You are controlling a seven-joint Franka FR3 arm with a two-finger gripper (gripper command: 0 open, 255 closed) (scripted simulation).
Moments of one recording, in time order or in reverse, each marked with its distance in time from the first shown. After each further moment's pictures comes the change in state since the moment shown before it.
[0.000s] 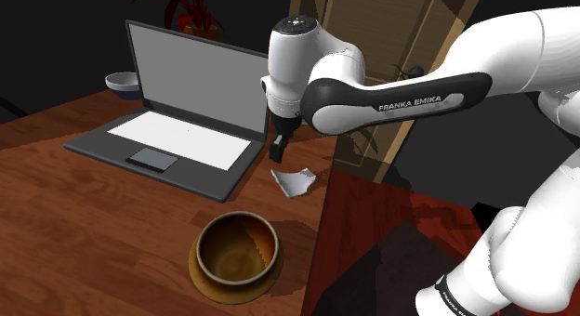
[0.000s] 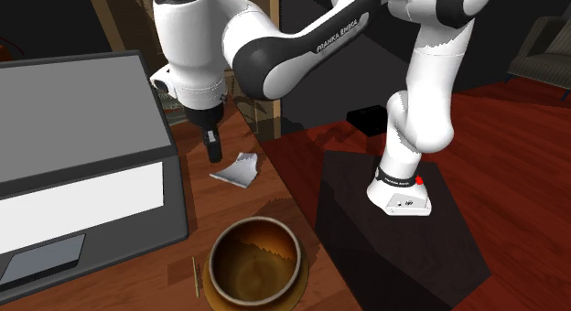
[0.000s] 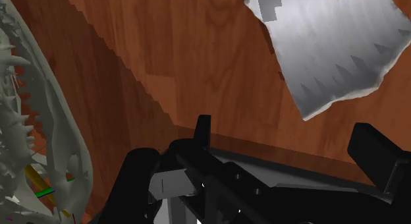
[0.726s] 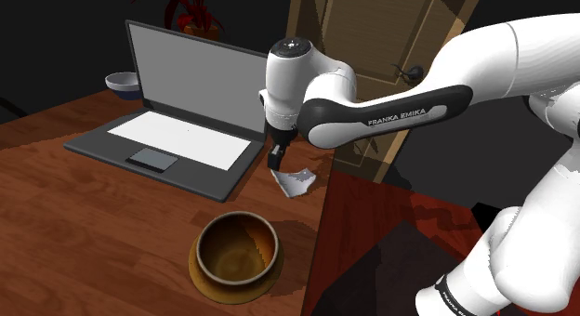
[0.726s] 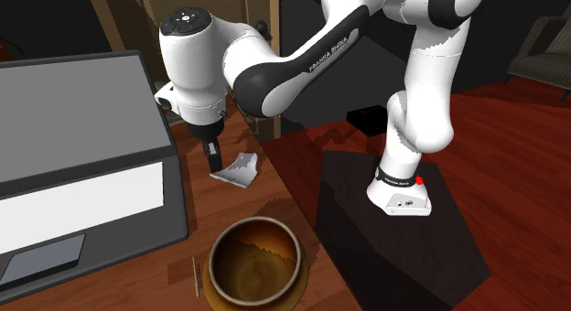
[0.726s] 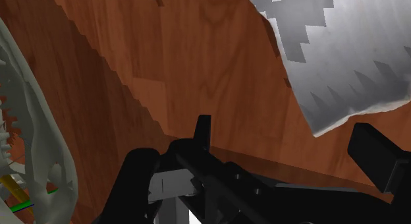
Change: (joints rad) arm -0.007 0.035 -0.009 -0.049 -0.030 0.082 0.016
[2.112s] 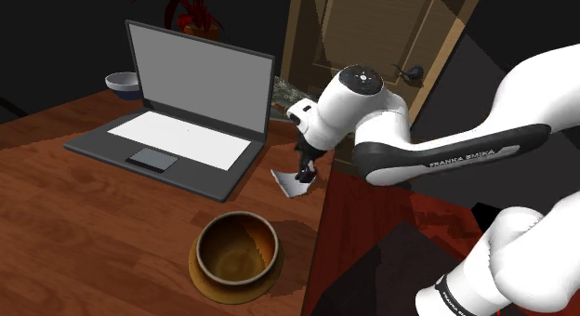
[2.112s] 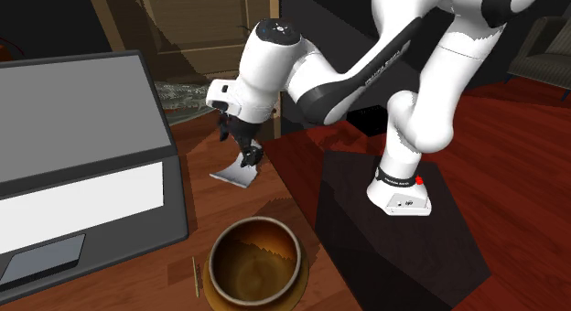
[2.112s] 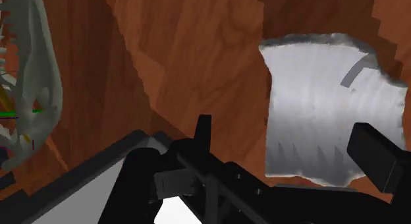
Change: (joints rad) arm -0.009 -0.325 -0.032 -0.438 -0.016 0.382 -0.350
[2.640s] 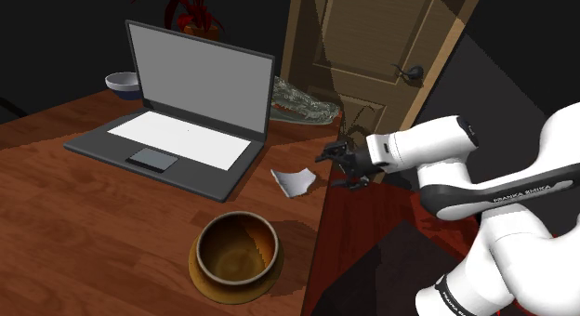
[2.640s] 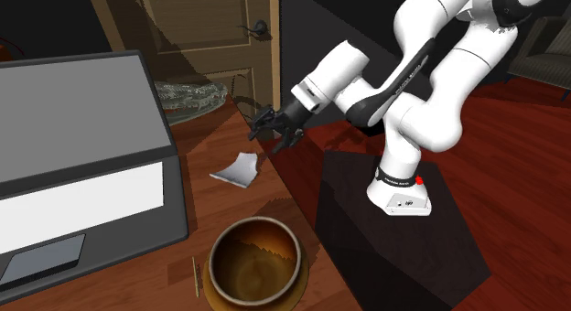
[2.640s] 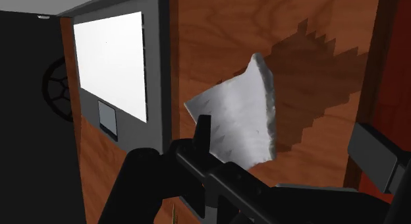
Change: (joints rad) arm 0.331 -0.385 -0.664 -0.588 -0.257 0.738 -1.049
